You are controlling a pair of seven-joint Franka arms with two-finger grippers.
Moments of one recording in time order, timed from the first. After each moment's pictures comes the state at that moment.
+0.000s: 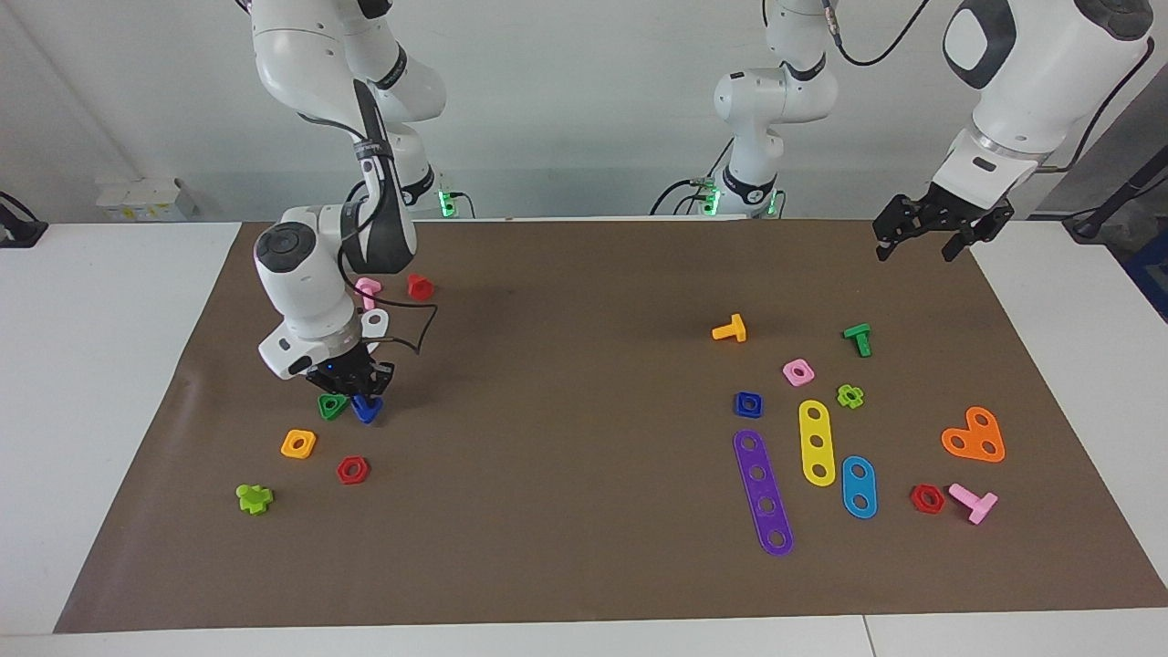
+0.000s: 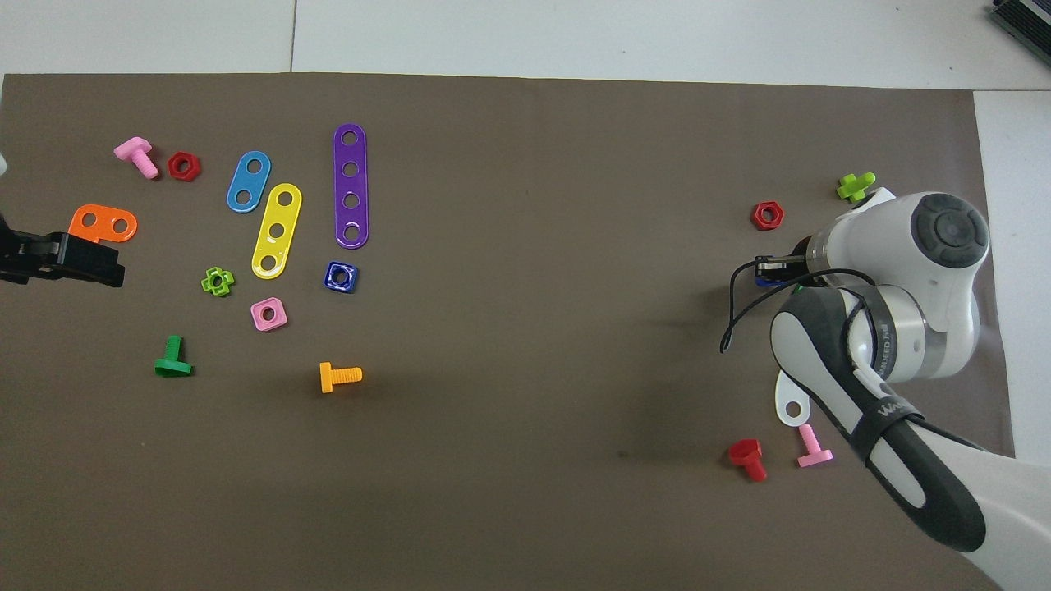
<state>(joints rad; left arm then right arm) -0.03 -0.01 0.02 -1.62 -0.02 1.57 0.08 0.03 0.24 0.00 -2.08 -0.02 2.40 0.09</state>
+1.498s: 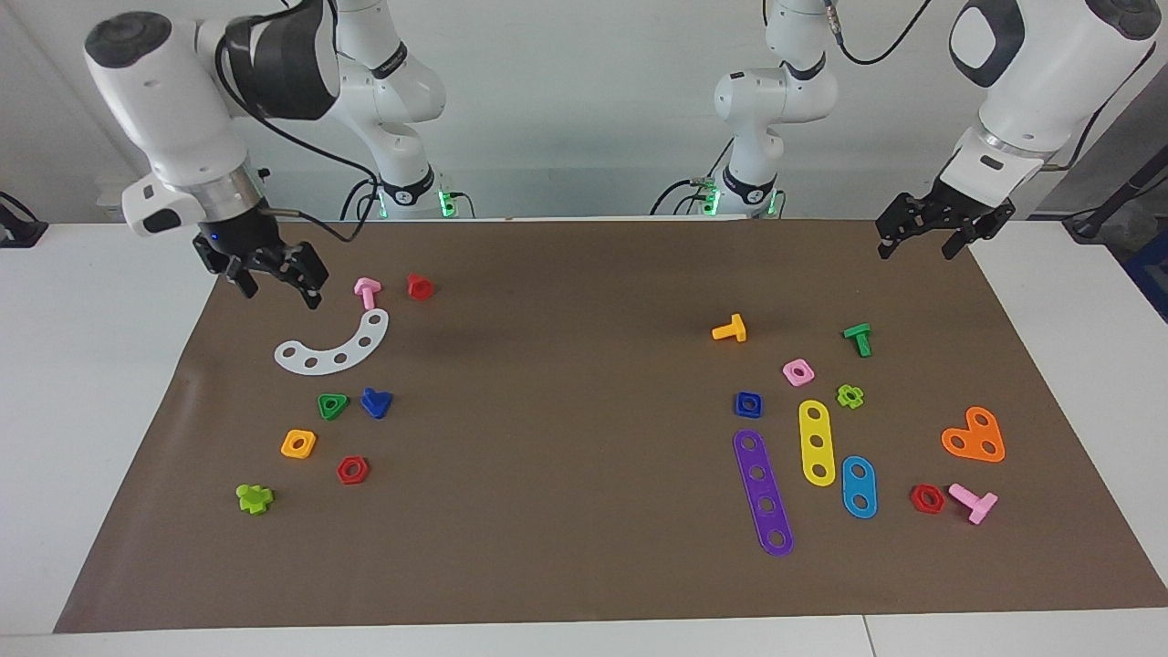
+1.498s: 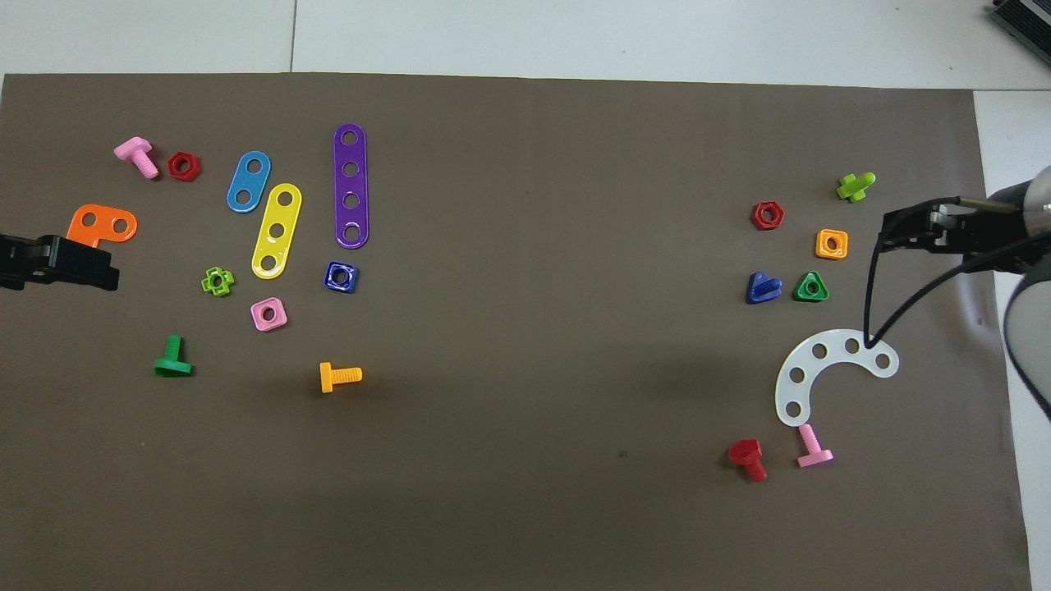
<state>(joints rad) -0.03 -0.01 0.03 -1.63 -0.02 1.57 0.07 -0.02 -0.03 -0.01 -1.69 0.00 1.72 0.22</state>
